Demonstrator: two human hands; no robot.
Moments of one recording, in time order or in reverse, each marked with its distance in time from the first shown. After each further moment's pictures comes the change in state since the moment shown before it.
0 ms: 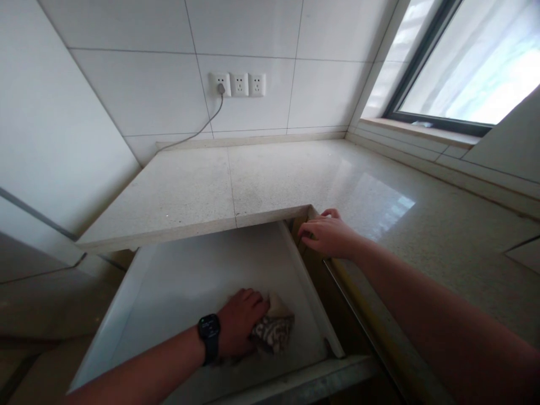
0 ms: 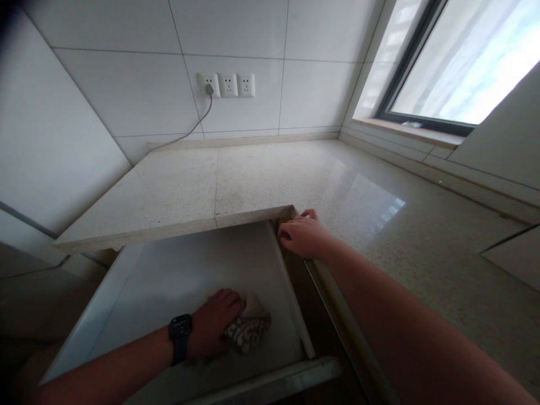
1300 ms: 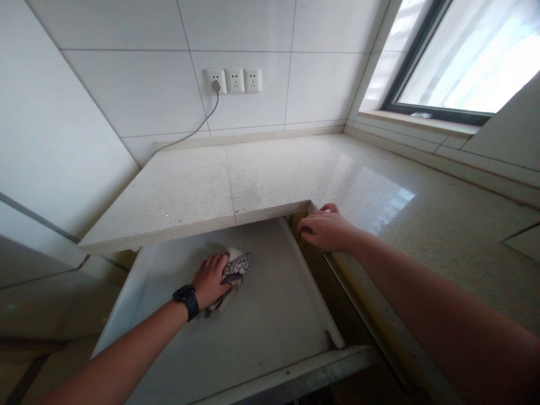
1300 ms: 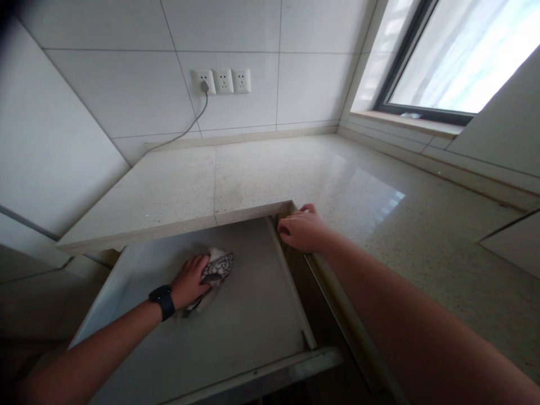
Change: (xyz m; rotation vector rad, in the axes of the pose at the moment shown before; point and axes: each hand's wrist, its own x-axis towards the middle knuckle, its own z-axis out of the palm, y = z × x) left_hand -0.015 -0.101 -0.027 0.140 0.236 -0.423; right_hand 0.000 -0.001 -0.001 -0.033 -0.012 0.008
